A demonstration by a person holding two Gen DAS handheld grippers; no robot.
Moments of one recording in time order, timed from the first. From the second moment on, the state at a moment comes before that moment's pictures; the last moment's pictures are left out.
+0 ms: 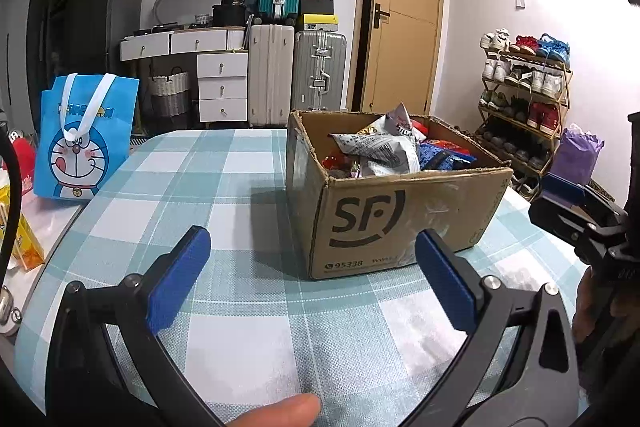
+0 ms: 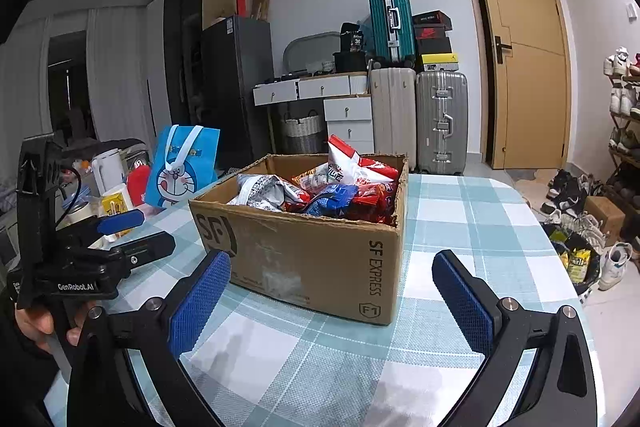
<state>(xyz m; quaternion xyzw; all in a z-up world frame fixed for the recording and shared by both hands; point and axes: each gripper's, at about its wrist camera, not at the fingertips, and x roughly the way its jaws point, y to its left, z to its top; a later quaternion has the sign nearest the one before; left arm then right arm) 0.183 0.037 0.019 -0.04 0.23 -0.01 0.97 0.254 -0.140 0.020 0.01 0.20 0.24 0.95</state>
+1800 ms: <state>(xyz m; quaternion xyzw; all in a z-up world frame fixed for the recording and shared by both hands) 0.181 0.035 0.021 -0.03 0.23 -0.01 0.97 0.245 -0.138 0.020 0.01 0.18 0.23 0.95</state>
